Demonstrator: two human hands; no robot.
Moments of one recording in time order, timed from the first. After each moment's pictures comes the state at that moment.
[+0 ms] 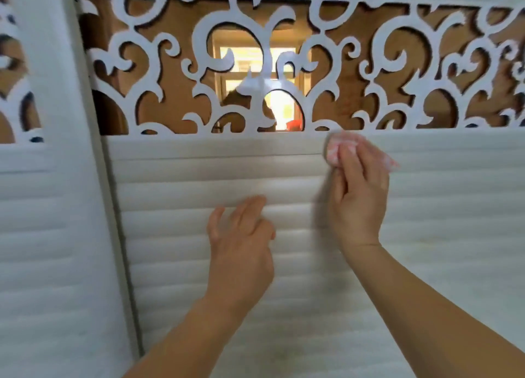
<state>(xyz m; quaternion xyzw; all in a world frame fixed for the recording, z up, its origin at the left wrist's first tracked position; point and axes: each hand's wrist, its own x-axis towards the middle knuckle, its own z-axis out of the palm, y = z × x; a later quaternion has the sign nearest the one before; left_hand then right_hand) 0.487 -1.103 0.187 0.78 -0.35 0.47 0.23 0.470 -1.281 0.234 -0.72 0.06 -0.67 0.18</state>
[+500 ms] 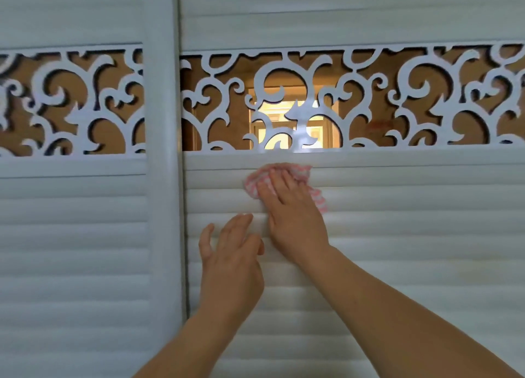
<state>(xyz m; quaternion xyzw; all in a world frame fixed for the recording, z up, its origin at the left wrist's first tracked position) 0.491 -1.027 0.164 0.76 -0.26 0.56 0.19 0.508 -1.157 0.223 -0.83 -0.11 -0.55 -0.03</state>
